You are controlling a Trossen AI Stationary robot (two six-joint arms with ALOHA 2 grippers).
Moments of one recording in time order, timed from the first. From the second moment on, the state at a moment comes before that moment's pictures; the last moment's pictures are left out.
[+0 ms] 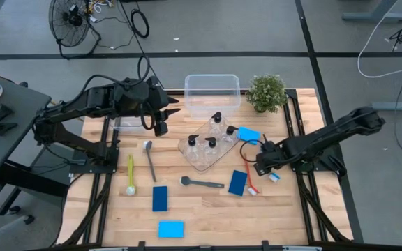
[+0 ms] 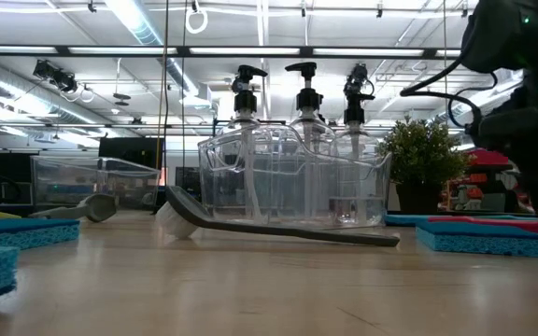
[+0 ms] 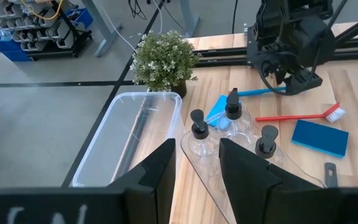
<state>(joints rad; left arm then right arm) 0.09 1.32 1.65 -0.83 -0.27 0.14 0.27 1.18 0.55 -0.83 0.01 1.41</state>
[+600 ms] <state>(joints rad) 0.09 1.32 1.65 -0.83 -0.27 0.14 0.27 1.34 0.55 -0.77 0.02 1.43</state>
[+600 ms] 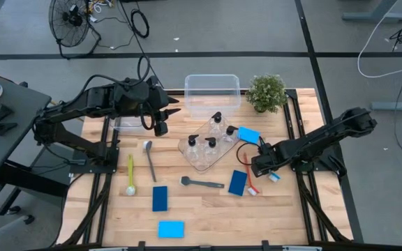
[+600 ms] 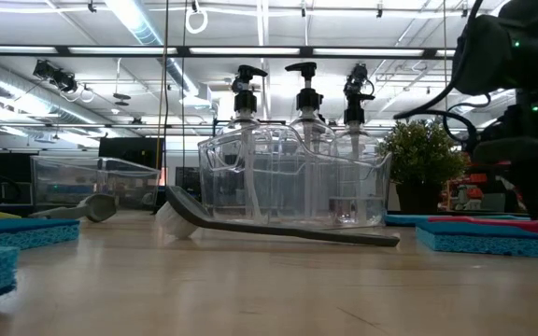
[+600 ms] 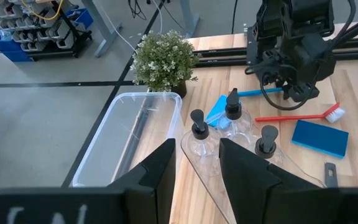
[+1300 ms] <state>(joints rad) 0.09 1.32 1.65 -0.83 -0.27 0.14 0.27 1.33 0.57 -0.81 0.01 1.43</state>
